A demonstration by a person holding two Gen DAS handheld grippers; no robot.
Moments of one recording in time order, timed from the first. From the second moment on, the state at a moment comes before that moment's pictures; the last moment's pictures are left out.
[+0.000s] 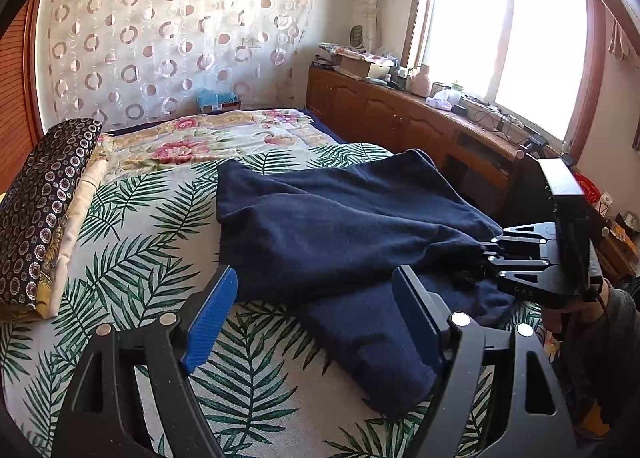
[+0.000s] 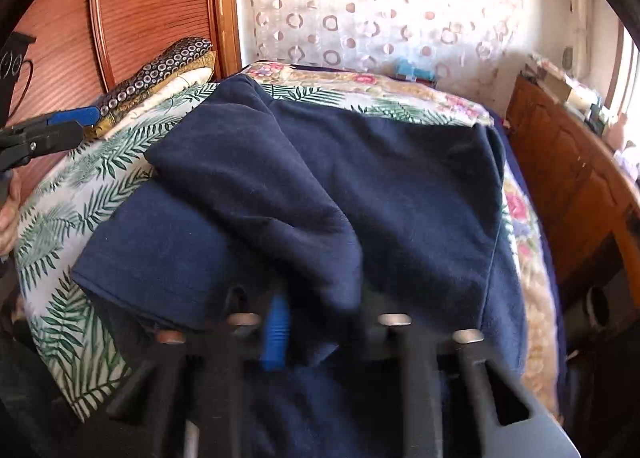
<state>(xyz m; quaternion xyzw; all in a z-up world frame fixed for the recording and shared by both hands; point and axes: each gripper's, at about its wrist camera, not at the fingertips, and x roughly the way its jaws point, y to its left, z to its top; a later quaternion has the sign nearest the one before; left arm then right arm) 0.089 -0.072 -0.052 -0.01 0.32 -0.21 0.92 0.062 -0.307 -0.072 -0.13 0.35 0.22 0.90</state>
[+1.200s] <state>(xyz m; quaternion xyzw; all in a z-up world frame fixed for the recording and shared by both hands) 0.074 -0.068 -0.047 -0.01 0.29 -0.19 0.94 0.009 -0.378 -0.072 -0.07 0.35 0.14 0.92</state>
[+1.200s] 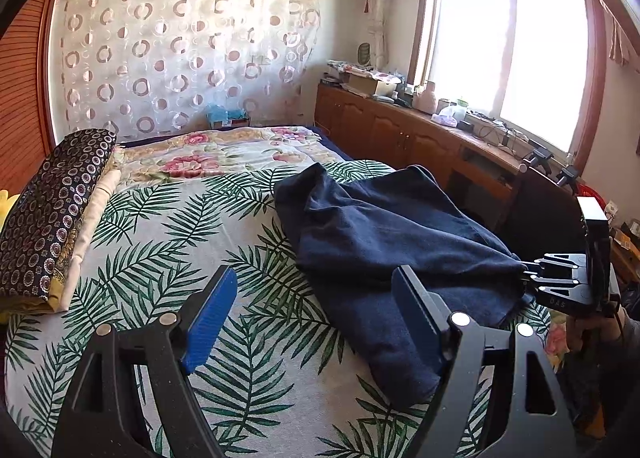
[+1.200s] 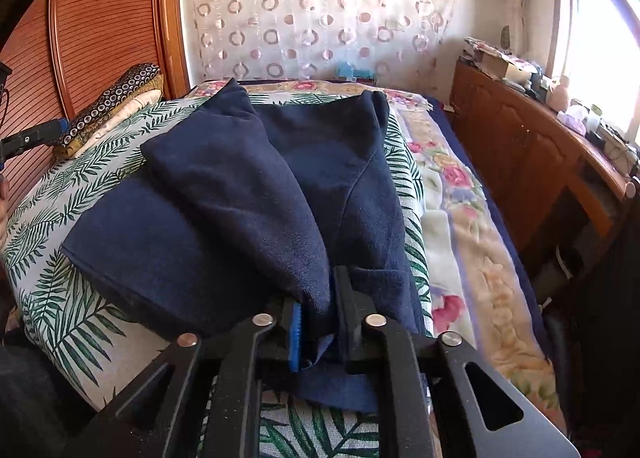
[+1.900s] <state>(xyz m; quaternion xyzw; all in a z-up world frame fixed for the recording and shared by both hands) 0.071 -0.050 -0.046 -0.03 0.27 -0.16 0.95 0.042 -0.291 -0.035 -0.08 0.30 0.25 0.92</state>
